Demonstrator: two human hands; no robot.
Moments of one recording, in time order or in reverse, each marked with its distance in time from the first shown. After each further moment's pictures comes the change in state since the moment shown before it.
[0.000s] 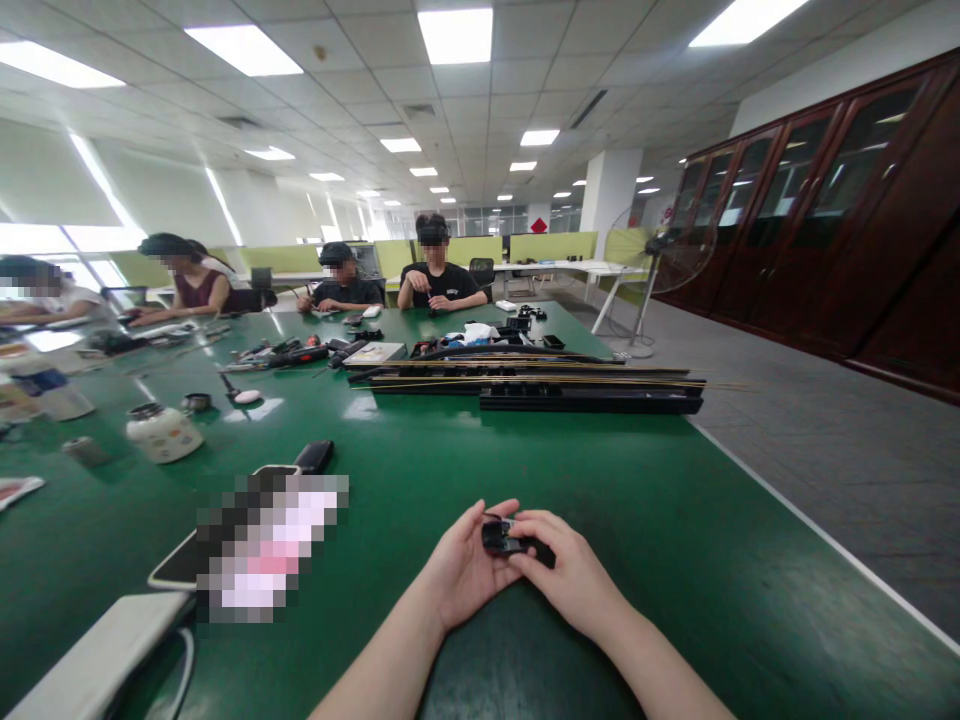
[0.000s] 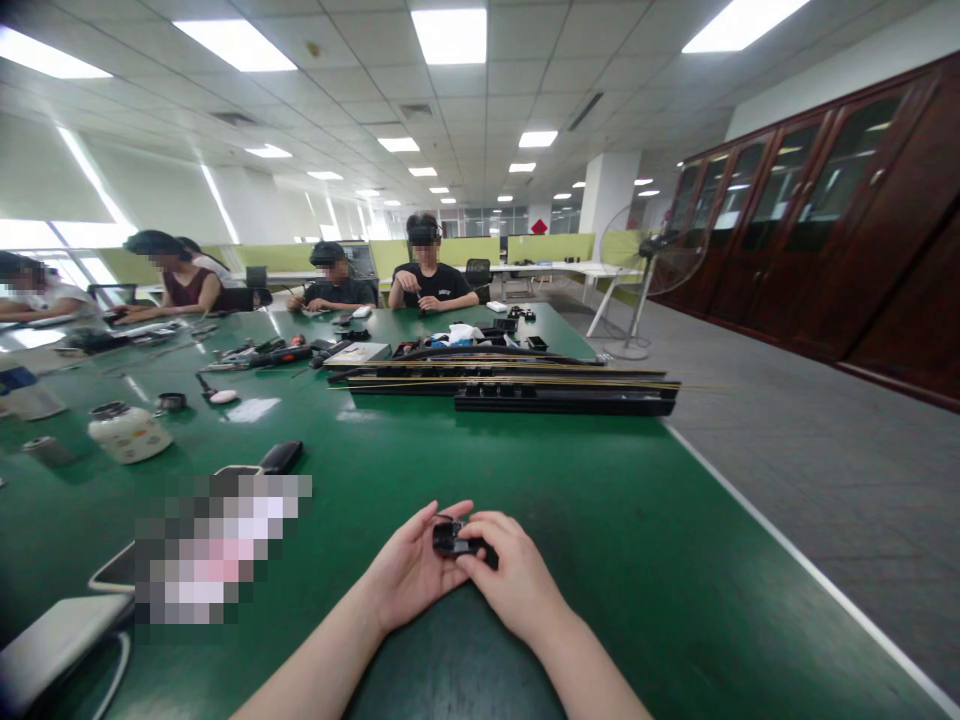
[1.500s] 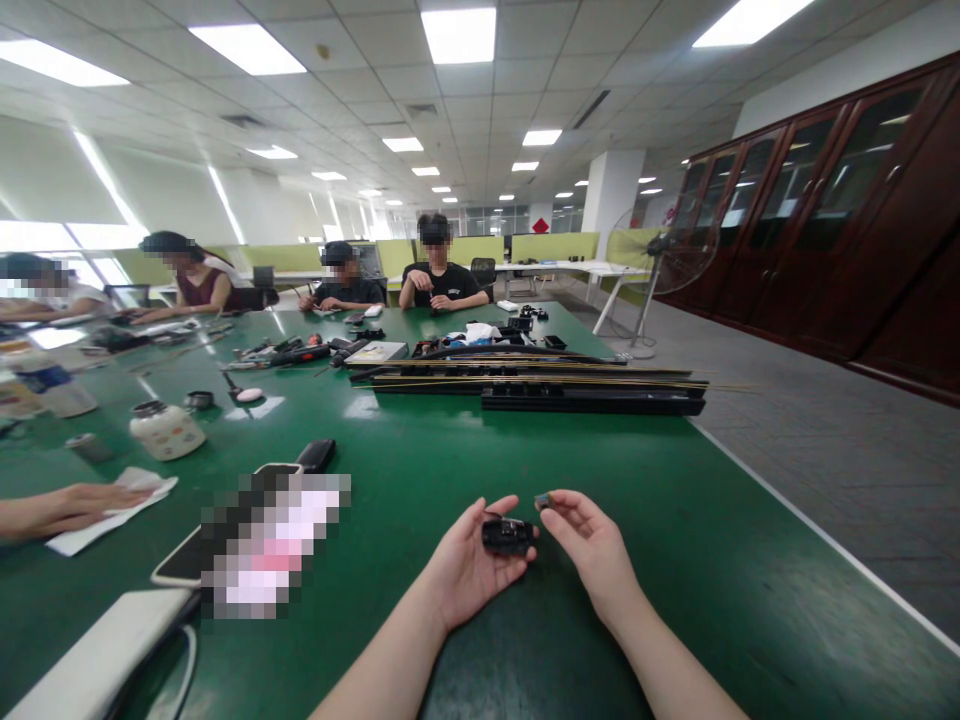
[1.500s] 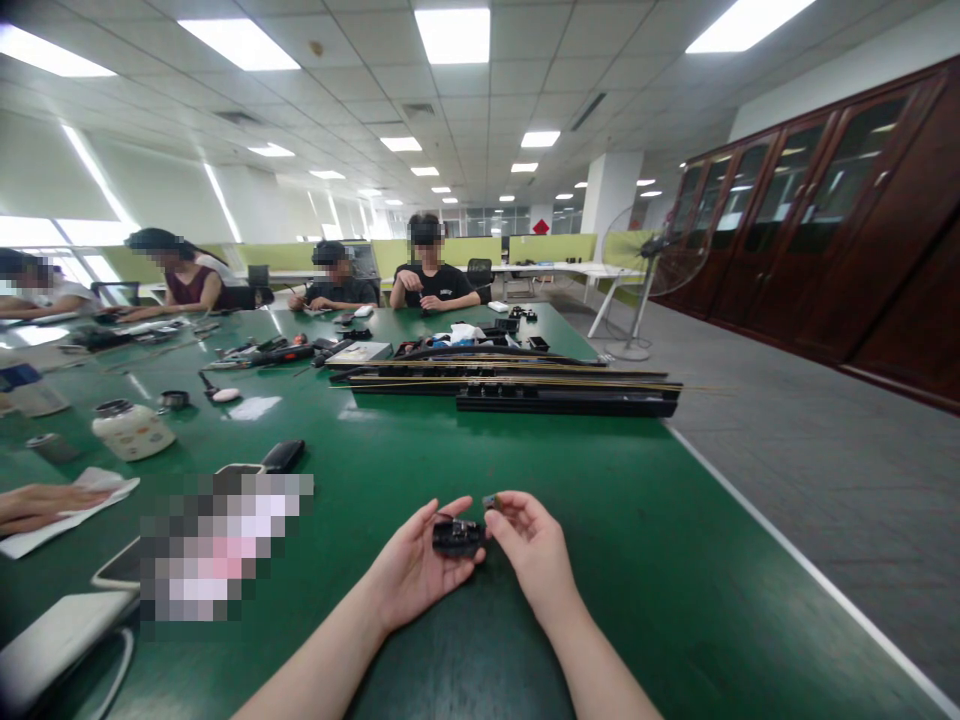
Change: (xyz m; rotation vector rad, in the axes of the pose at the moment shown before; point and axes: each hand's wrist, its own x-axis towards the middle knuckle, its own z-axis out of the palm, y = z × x) left_hand -0.001 0.001 -0.001 0.052 -0.025 -0.004; right_hand 0.008 0.005 -0.006 0.599 0.330 0.255
